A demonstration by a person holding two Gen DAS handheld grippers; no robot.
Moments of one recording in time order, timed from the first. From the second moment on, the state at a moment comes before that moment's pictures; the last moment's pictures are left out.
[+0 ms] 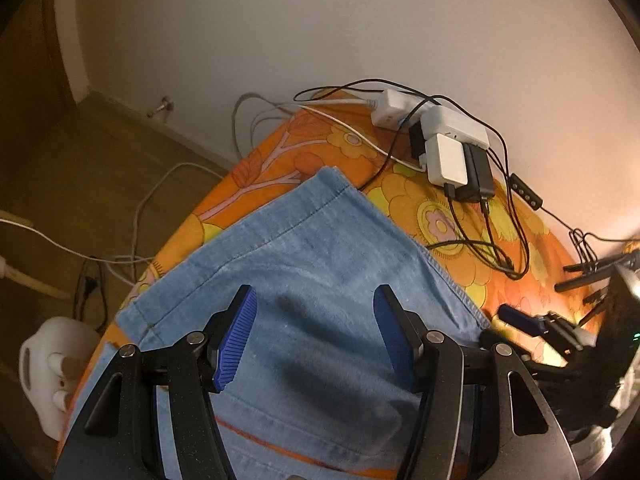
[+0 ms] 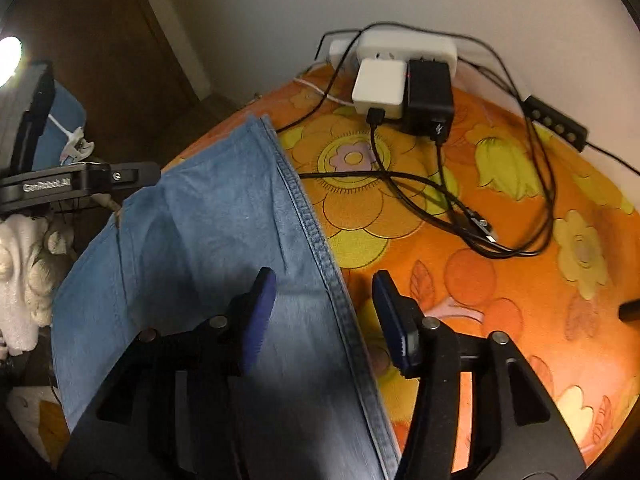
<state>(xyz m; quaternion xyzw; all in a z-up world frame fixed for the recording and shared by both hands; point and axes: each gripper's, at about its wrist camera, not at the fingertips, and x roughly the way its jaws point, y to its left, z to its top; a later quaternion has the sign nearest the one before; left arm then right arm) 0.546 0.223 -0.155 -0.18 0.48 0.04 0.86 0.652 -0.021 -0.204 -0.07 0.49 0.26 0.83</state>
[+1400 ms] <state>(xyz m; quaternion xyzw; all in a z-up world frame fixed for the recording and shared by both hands) 0.545 0.230 -0.178 -0.29 0.43 0.01 0.85 0.557 0.040 -0.193 -0.08 0.44 0.38 0.81</state>
